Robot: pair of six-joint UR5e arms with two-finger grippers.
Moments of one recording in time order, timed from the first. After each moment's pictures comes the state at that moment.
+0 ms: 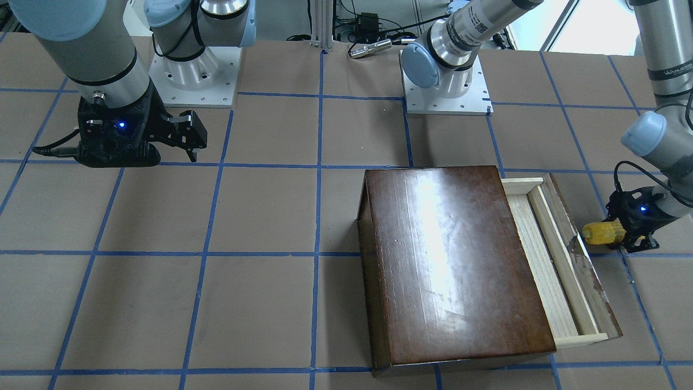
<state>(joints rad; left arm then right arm) -0.77 -2.07 -1.79 -0.87 1.56 2.26 1.60 -1.46 1.49 -1.51 -1.62 -0.05</state>
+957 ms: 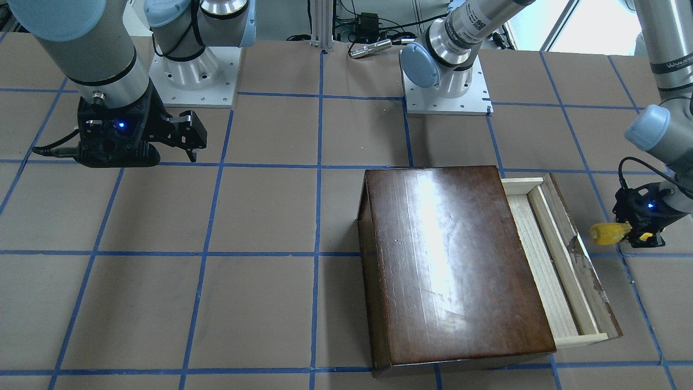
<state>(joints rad) -0.78 -1.99 -1.79 -0.90 1.57 2.24 1.60 -1.46 1.49 -1.51 -1.62 -0.05</state>
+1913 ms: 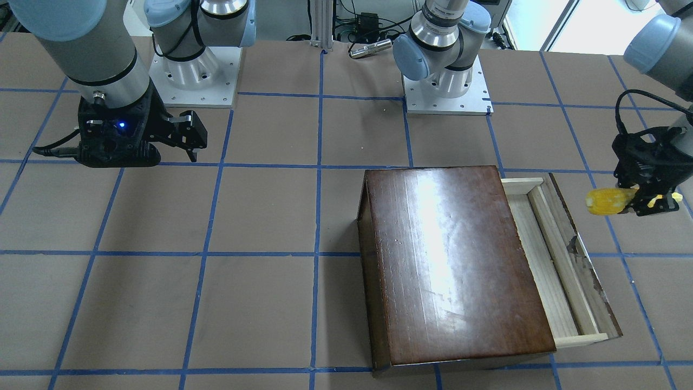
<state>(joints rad) -0.99 -1.69 -1.75 -1.18 1.56 2.08 1.60 -1.46 1.49 -1.51 -1.62 -0.05</state>
